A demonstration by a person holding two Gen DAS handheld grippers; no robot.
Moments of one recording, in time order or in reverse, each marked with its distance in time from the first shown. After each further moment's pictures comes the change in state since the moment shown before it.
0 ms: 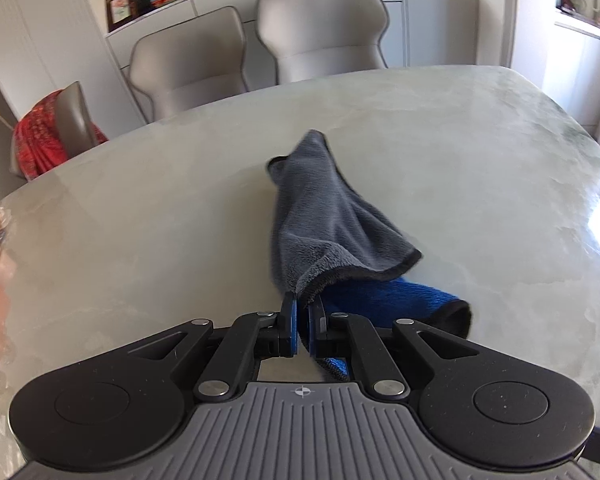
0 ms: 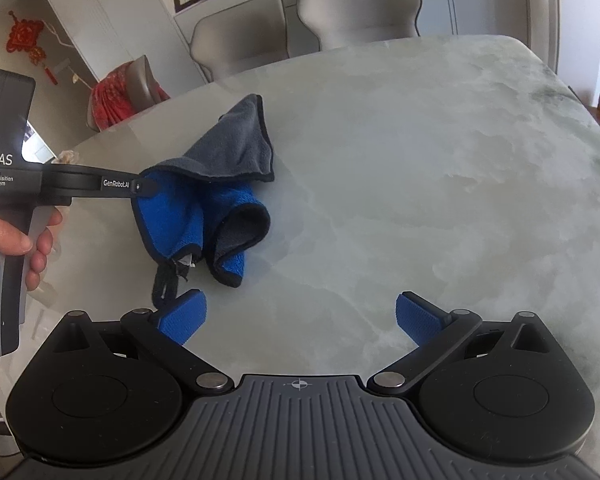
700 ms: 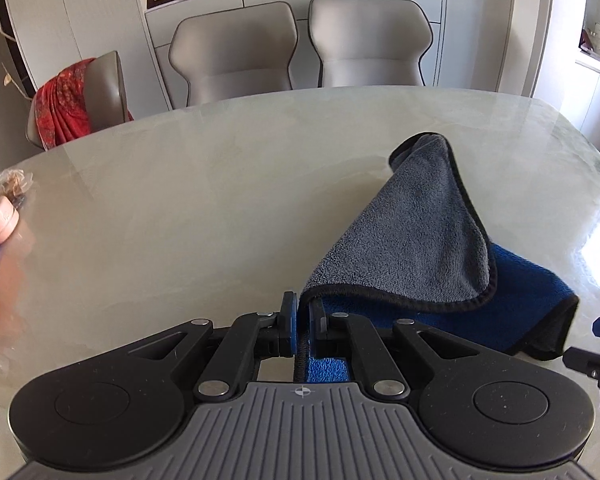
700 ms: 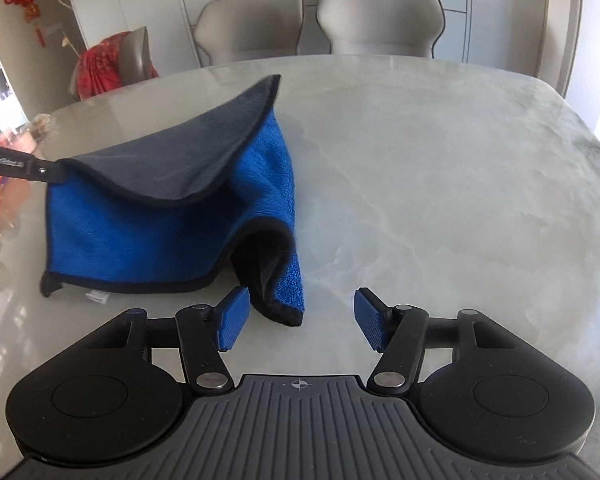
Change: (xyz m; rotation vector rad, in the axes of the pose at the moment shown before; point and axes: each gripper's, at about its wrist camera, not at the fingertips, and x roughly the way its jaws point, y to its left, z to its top) left arm 0.015 0.152 -0.028 -0.078 -0.006 -0.083; right arm 0.081 0.086 0.006 -0.136 -0.016 -0.167
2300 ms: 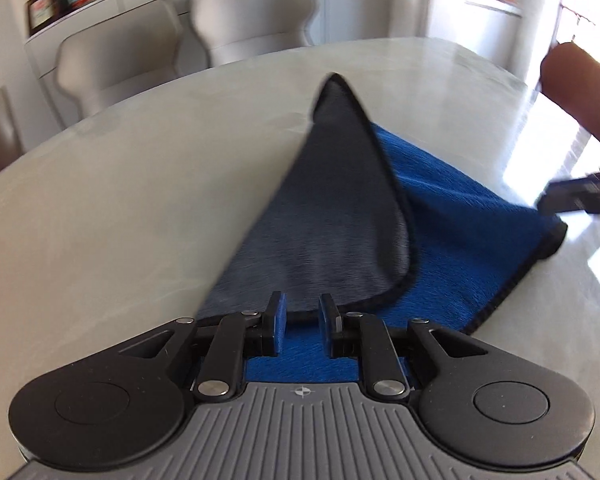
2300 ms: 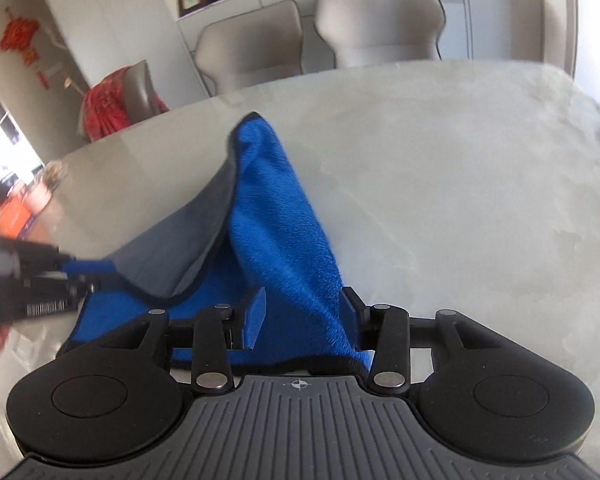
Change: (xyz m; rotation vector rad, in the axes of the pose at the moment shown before) left arm 0.021 -0.019 -0.041 0.367 0.013 -0.257; right arm 0.023 -0.029 0.041 0.155 -0.013 0.103
